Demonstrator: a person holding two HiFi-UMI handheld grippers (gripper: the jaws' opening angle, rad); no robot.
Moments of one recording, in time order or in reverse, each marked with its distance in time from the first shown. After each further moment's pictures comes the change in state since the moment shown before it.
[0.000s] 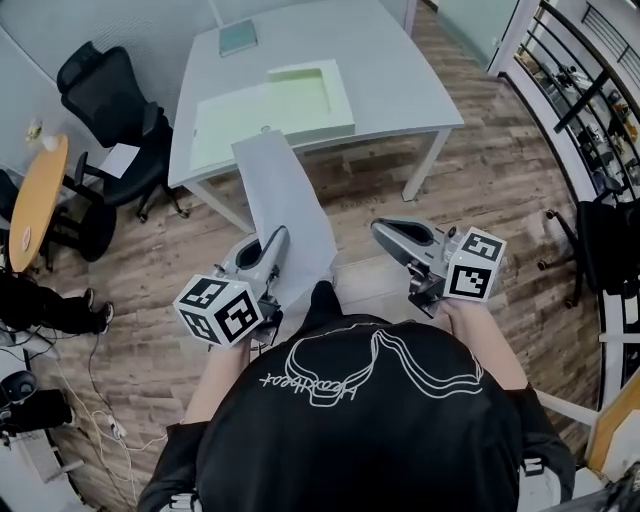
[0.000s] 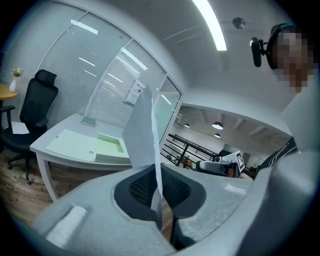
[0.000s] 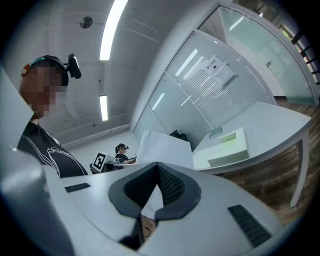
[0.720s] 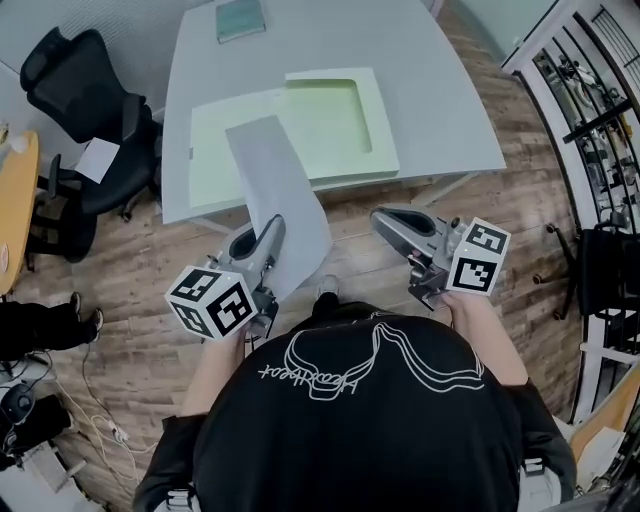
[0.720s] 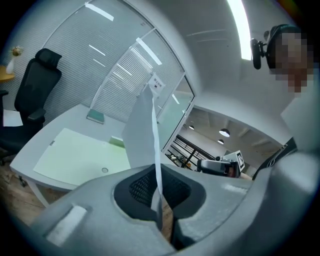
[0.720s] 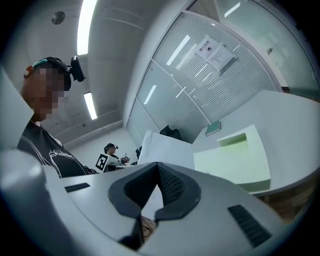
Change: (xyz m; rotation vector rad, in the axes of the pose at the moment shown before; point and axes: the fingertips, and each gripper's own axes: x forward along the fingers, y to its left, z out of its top) left arm 0.120 0.222 0.095 -0.120 0.044 -0.006; right arm 0.198 -0.167 0.078 0.067 0.087 -0.030
